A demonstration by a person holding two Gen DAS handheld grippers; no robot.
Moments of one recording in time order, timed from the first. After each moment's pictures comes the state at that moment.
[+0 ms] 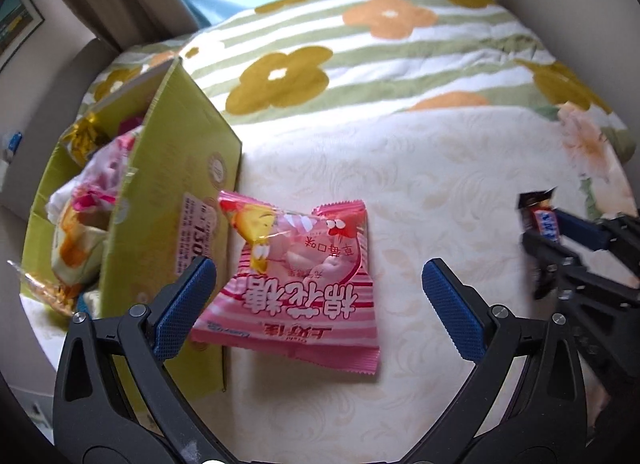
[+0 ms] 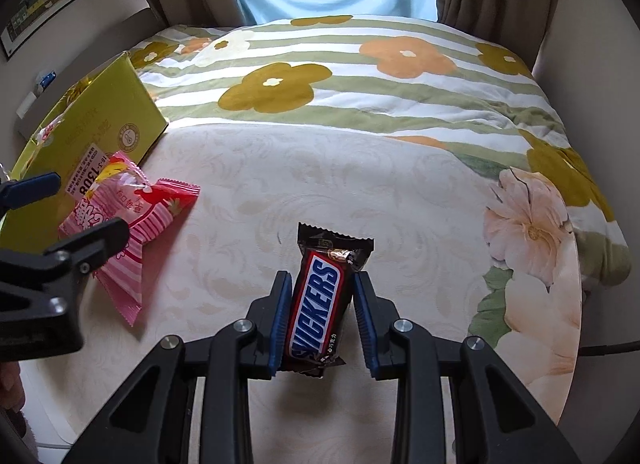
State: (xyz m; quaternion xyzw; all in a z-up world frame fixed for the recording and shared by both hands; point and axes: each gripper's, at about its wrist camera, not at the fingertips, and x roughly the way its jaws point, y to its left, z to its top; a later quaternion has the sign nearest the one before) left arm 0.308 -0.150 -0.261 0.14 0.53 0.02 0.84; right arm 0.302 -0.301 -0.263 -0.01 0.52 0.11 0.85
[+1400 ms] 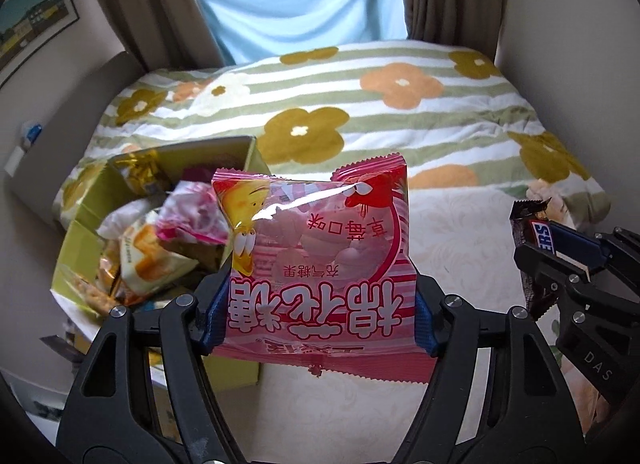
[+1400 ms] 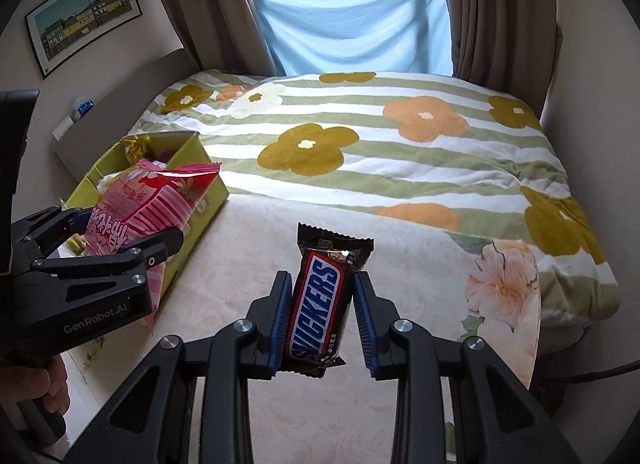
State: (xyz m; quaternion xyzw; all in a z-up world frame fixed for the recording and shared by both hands) left arm 0.273 -0.126 -0.147 0.08 0.44 0.03 0.89; right arm 0.276 -0.279 -0.150 0.00 0.43 0.17 0.89
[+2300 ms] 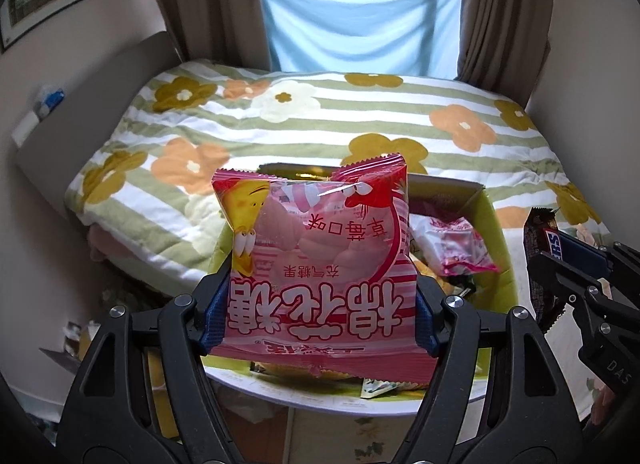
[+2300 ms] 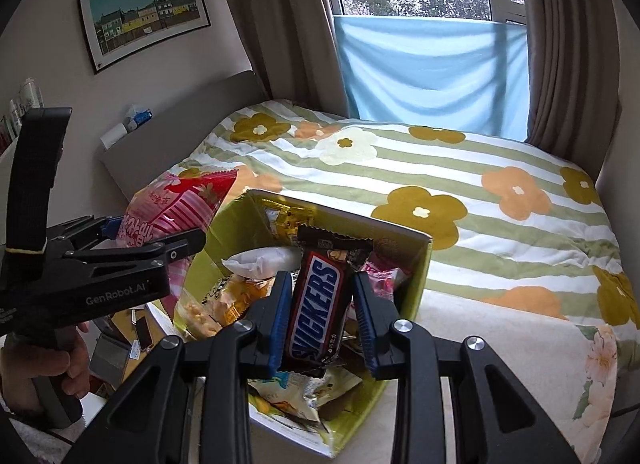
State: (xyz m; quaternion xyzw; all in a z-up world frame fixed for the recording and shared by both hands) left arm 0.296 0.181 -0.092 0.02 0.43 0.01 0.90; right arm 0.288 -0.015 -0.094 0.00 0.39 0.22 0.90
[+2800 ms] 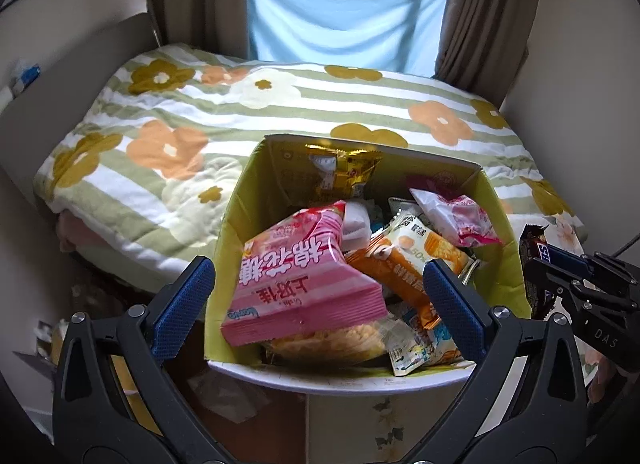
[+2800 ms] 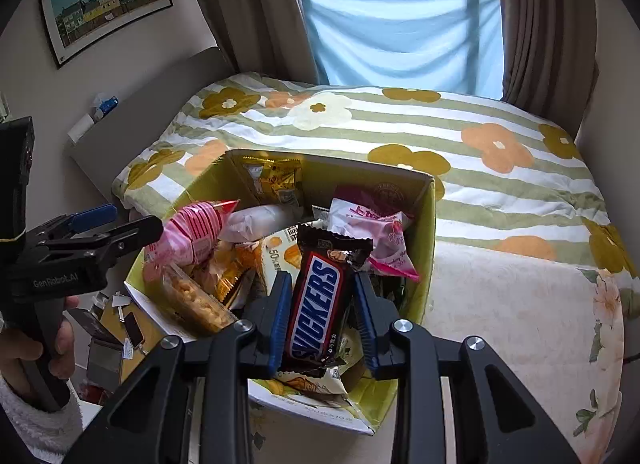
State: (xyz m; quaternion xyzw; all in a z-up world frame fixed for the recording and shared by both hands) left arm 0.278 0.228 -0.121 -0.03 0.43 -0.04 0.90; right arm 0.274 -0.005 -0.127 0.01 0.44 0.16 0.88
